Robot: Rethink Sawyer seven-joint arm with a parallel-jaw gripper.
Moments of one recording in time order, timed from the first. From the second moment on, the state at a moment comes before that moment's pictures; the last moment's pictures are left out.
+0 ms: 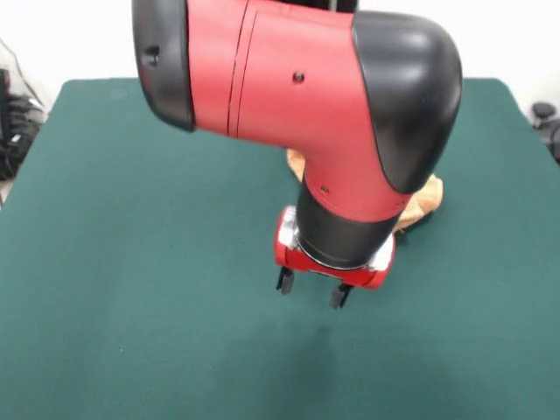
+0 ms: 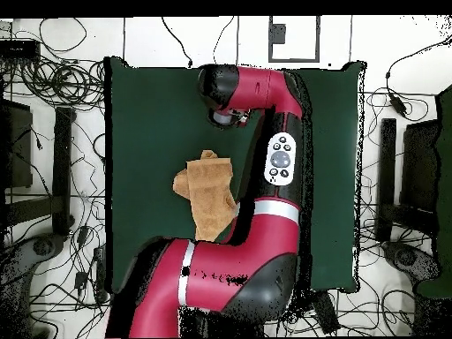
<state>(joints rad) -0.07 0.03 -0.17 0.51 0.02 1.21 1.88</state>
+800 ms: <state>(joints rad) -0.02 -0.05 -0.16 0.68 0.16 1.22 1.88</state>
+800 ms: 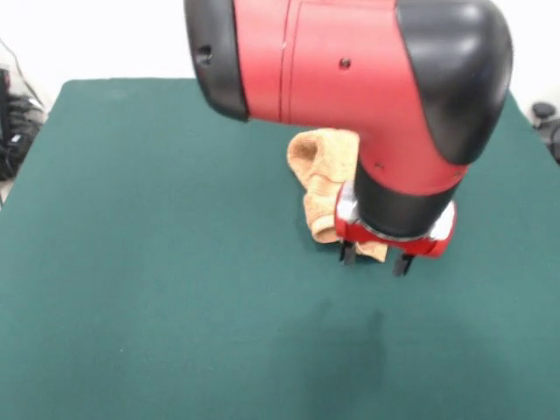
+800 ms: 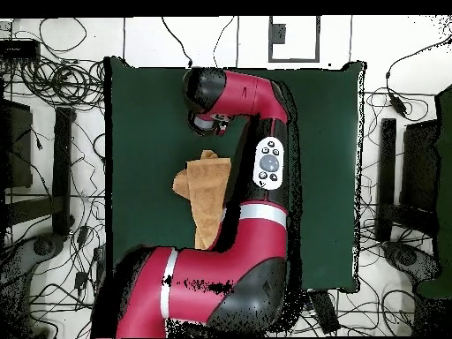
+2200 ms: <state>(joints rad) -0.02 -0.10 -0.10 0.81 0.38 1.38 1.88</state>
